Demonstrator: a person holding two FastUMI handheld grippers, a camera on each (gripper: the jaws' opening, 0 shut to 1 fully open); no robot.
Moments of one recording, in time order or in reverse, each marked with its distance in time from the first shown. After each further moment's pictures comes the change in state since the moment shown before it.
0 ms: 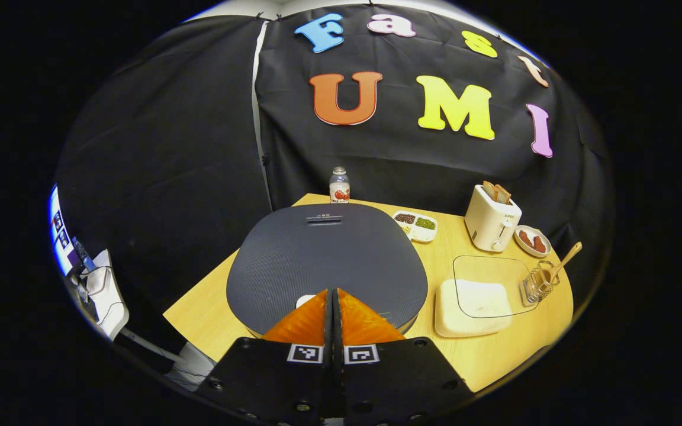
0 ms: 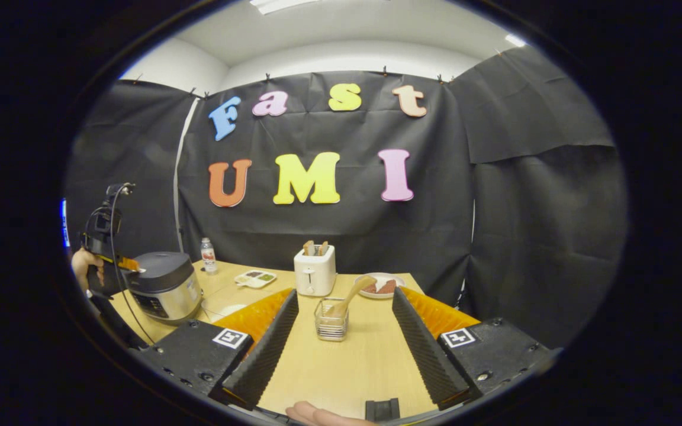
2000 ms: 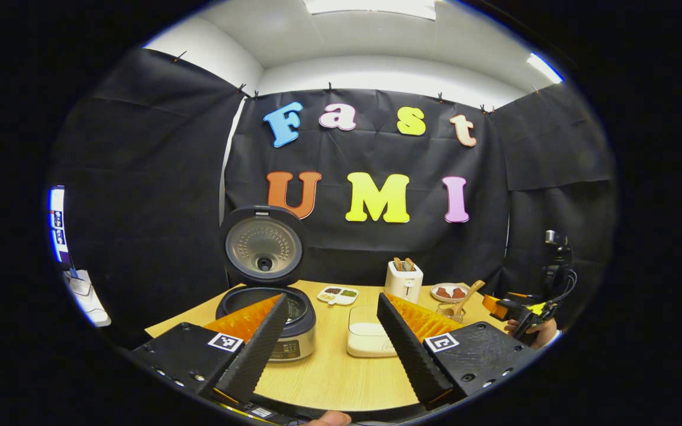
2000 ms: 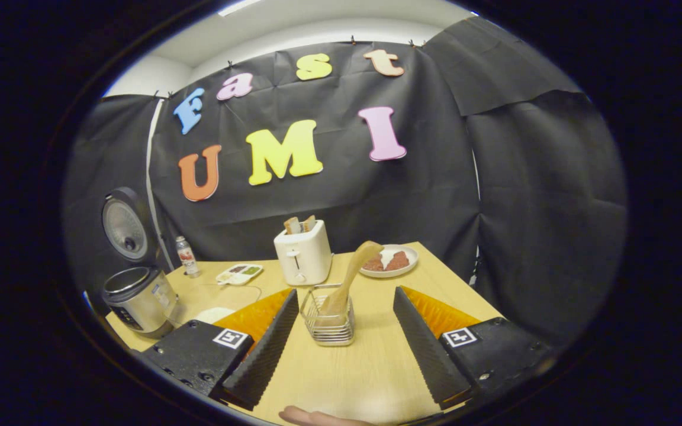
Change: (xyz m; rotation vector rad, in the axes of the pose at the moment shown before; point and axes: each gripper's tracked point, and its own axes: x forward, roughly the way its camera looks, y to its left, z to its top) left arm -0.195 -0.094 0.014 0.016 -0.512 -0.229; right arm 0.153 -0.011 -0.093 0.156 0.101 -0.029
